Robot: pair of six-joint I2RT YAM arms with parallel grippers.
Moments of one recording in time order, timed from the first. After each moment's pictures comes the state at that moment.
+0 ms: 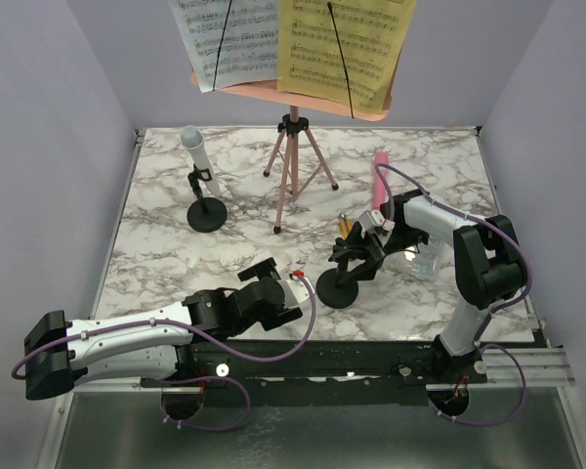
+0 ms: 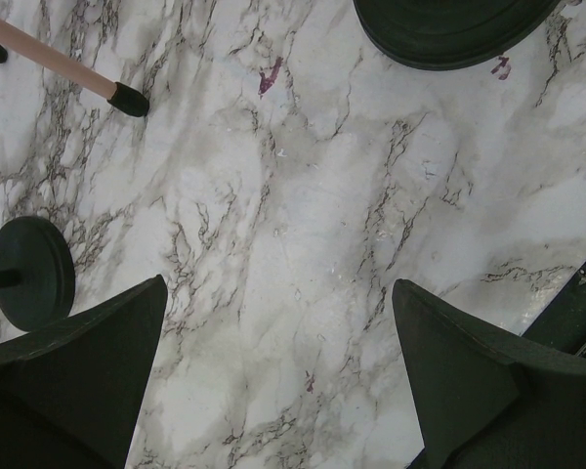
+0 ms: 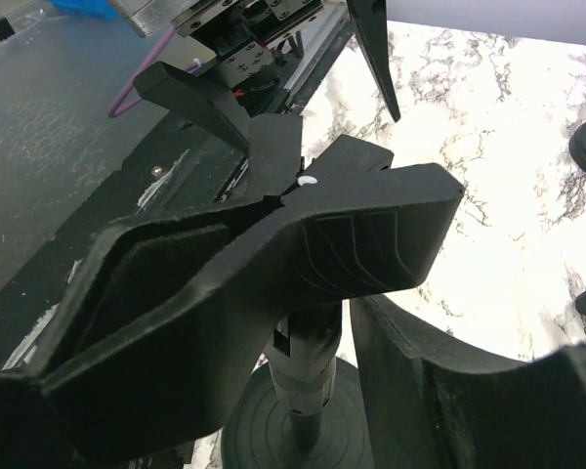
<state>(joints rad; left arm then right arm) -1.23 0.93 0.58 -0.39 -0.45 0.20 0.35 1.78 1.13 -1.41 -1.53 -2.07</state>
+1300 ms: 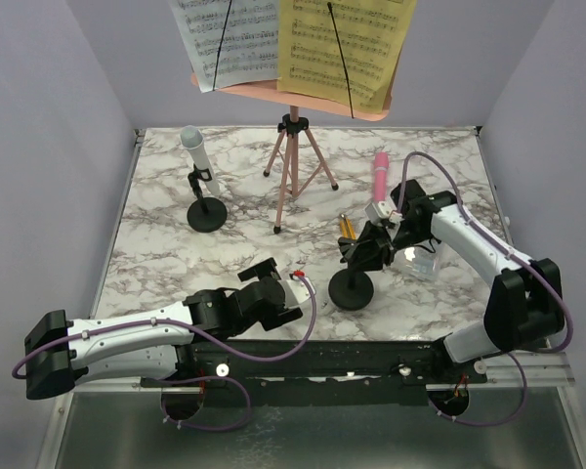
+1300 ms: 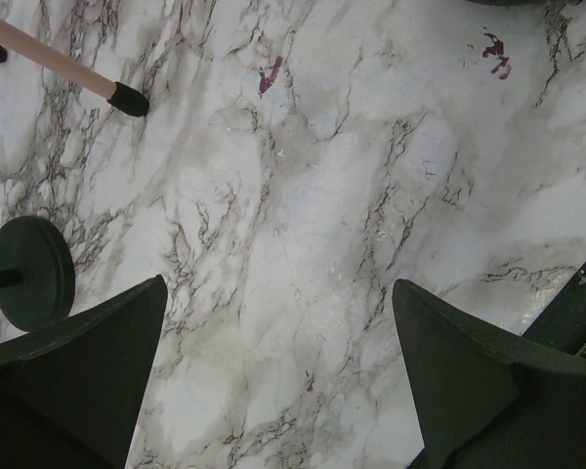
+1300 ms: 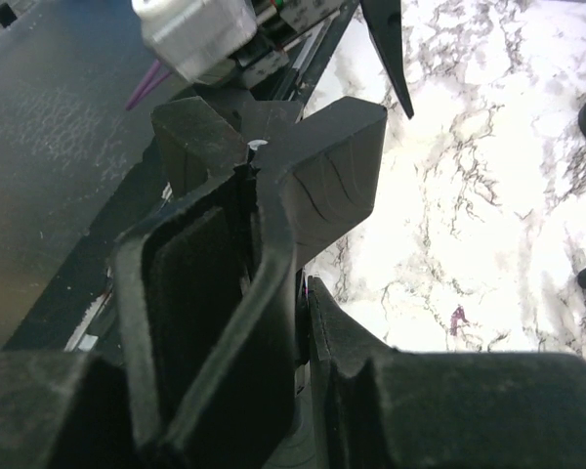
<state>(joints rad) -1.23 0.94 0.58 -0.39 -0.45 0.20 0.33 1.51 1.09 -1.13 -1.43 -1.51</state>
